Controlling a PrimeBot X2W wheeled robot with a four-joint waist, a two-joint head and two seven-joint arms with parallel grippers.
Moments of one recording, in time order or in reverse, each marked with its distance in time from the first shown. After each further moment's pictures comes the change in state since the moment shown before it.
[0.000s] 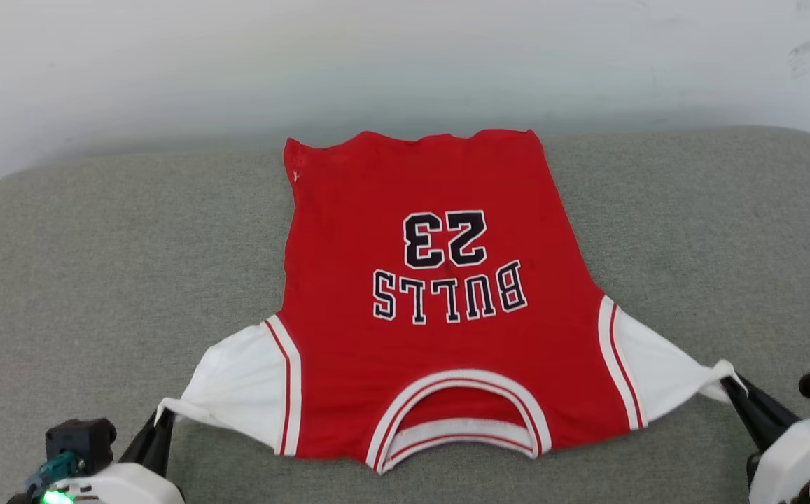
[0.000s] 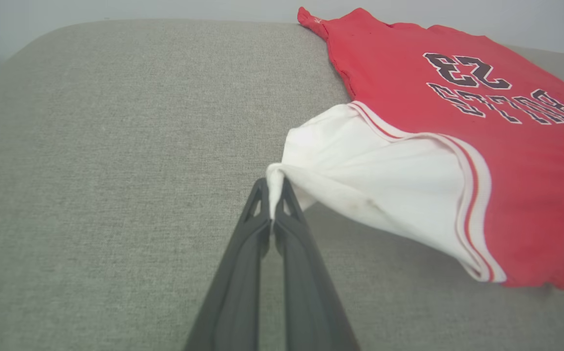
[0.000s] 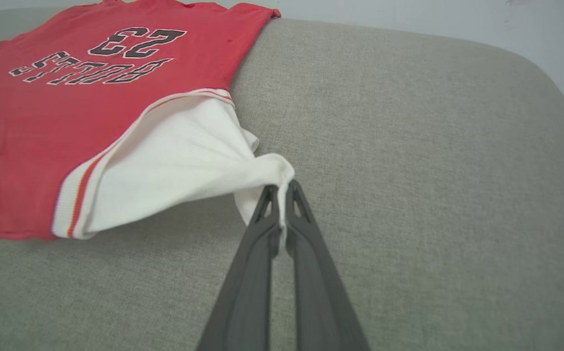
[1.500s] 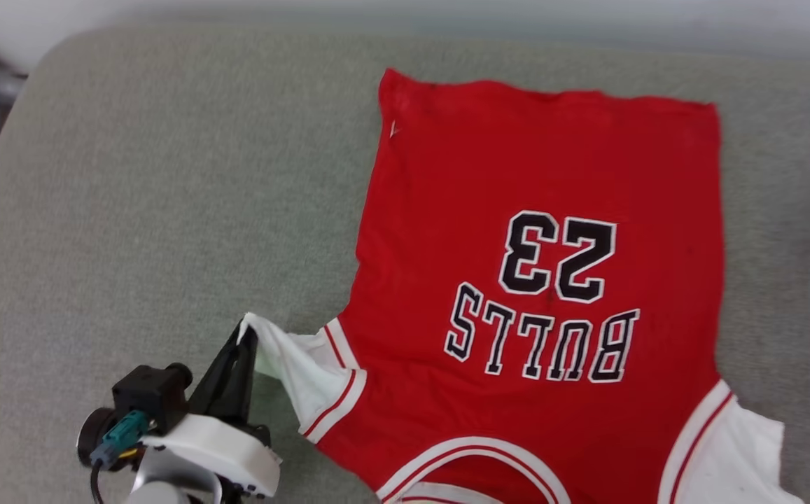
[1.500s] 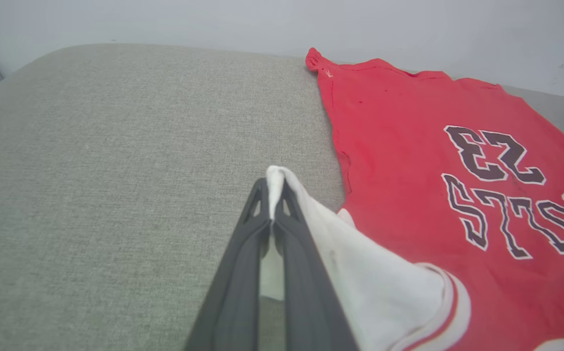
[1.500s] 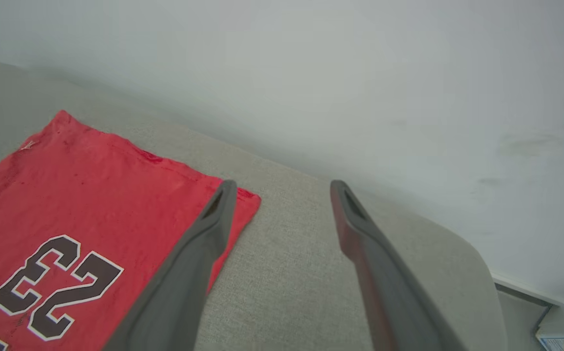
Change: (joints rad) left arm -0.030 -0.116 0.010 -0.232 0.166 0.047 -0.023; right arm -0.393 -0.077 -0.363 -0.408 -0.105 0.000 0.663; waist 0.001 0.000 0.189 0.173
